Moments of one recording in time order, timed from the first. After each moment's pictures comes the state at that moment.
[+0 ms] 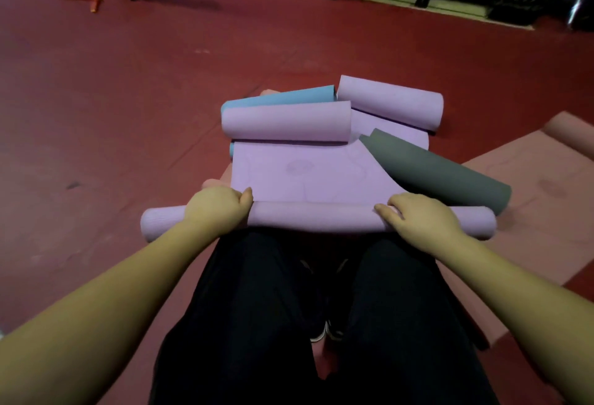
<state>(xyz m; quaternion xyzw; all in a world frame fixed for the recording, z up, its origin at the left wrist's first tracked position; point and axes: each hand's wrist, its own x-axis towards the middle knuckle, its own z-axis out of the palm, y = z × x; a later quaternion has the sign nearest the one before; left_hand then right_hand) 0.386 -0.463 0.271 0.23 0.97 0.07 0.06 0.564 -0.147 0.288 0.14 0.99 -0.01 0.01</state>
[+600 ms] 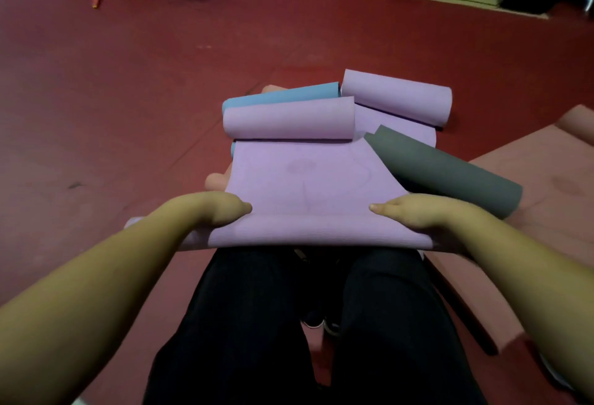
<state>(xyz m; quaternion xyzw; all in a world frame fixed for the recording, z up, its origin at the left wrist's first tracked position) 0.348 -0.459 0.270 0.08 0.90 0.22 0.37 0.515 -0.122 0.301 0.18 0.92 -0.20 0.30</state>
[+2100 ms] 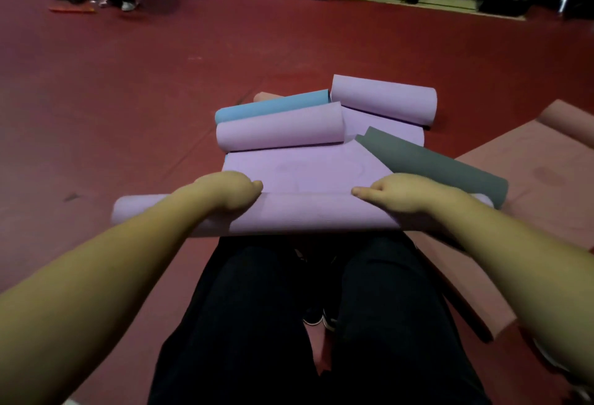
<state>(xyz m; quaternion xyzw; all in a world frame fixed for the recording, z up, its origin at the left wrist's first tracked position) 0.381 -0.418 0.324 0.23 0.95 -0.01 0.20 0.526 -0.134 0.318 0.15 0.96 -0.10 0.20</state>
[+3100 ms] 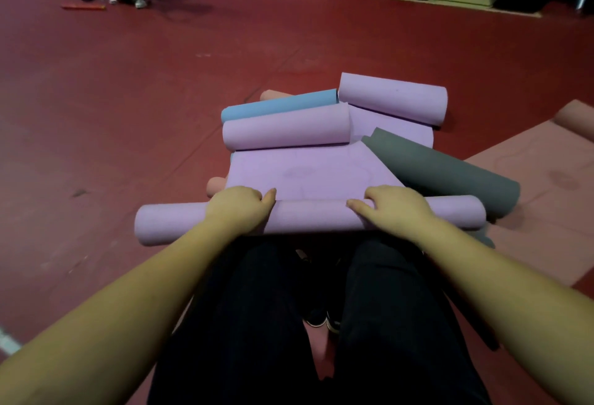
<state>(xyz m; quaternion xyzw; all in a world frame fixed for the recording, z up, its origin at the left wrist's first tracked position) 0.393 -0.422 0.272 0.24 0.97 0.05 0.08 0.528 -0.156 0.280 0.12 0.99 -0.03 0.03</state>
